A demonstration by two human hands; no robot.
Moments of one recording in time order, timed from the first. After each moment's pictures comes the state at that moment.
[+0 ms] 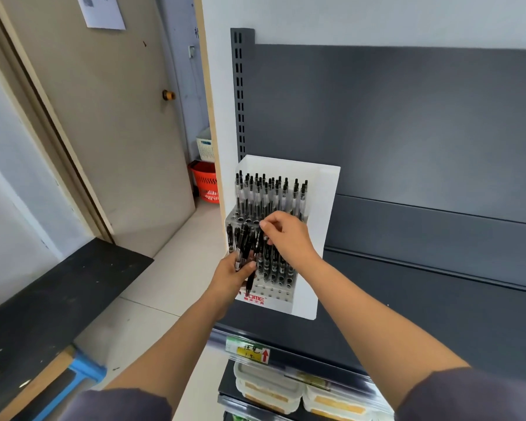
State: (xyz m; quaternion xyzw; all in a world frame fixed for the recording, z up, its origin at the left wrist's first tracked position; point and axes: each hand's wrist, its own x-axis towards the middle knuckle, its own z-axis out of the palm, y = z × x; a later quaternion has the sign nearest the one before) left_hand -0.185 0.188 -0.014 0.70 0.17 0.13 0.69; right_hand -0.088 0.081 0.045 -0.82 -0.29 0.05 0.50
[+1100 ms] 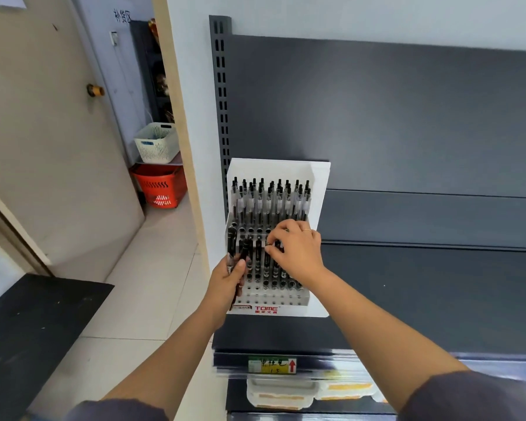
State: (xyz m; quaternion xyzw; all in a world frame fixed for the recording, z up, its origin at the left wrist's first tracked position) left_hand -0.165 0.250 -0.028 0.69 0.12 0.08 0.71; right_hand -0.091 0.107 0.018 -0.95 -0.22 -0.11 0.21
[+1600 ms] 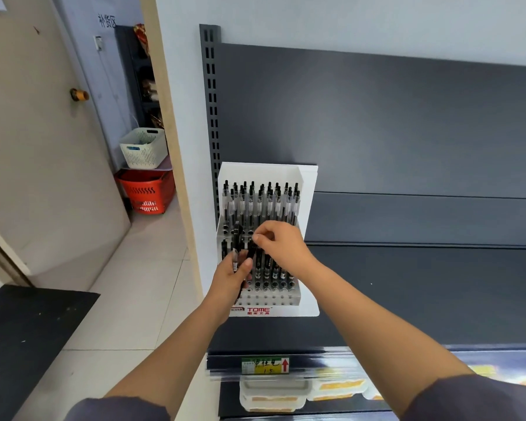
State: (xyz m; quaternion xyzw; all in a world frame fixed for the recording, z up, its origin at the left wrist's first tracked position) left_hand -0.161 0.236 -0.015 0.69 0.07 0.06 0.72; right_hand -0.107 0.115 0.057 -0.90 -0.21 0.00 0.38
